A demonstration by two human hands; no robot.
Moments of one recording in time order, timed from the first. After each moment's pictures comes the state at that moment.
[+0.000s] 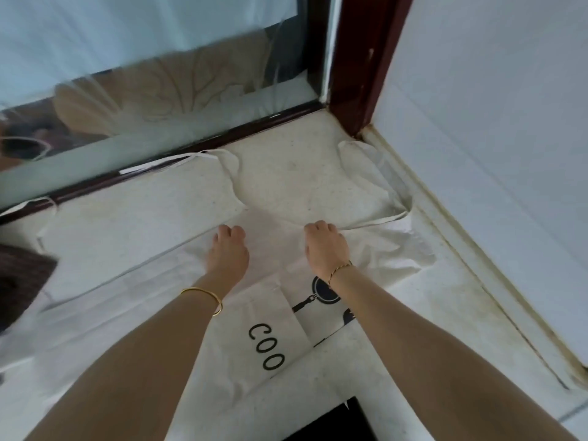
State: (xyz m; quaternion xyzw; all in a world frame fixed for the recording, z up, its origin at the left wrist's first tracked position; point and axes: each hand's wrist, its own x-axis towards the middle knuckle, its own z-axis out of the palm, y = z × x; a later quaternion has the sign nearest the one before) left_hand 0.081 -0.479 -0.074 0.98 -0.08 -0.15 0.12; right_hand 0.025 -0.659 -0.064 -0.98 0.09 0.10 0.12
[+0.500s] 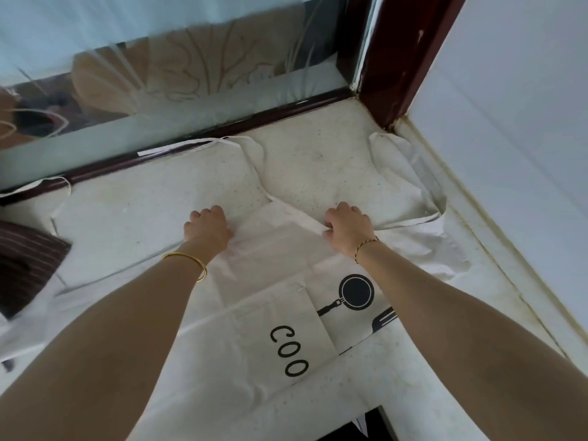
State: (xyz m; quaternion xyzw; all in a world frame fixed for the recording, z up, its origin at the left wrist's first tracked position) left_hand 0.143 -0.424 -0.077 0.98 -0.03 -0.20 0.00; right_hand 0.067 -0.669 -0.074 -0.98 0.07 0.16 0.09
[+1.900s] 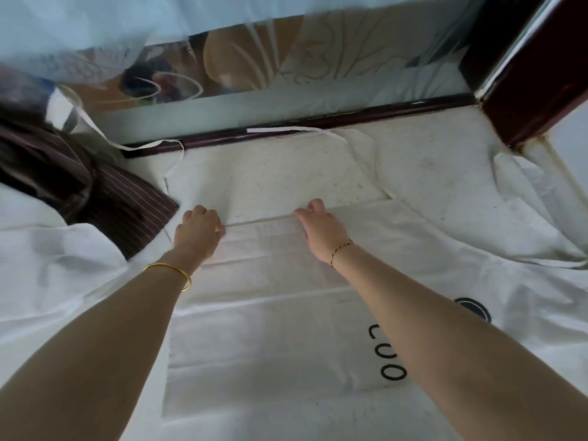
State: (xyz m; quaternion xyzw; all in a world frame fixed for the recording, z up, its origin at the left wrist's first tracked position) left_hand 0.126 -0.231 -0.078 0.99 0.04 -0.14 0.08; right_hand 0.121 -0.472 -0.100 -0.97 -0.11 0.15 0.17
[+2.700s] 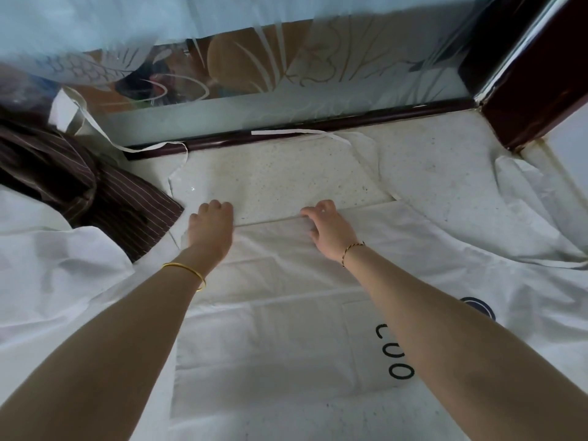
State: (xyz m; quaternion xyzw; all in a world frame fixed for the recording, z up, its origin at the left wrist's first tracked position) left_hand 0.131 -0.244 -0.075 1.00 -0.03 -0.08 -0.01; right_hand 0.122 -0.475 -0.098 -0.95 -0.08 0.15 0.25
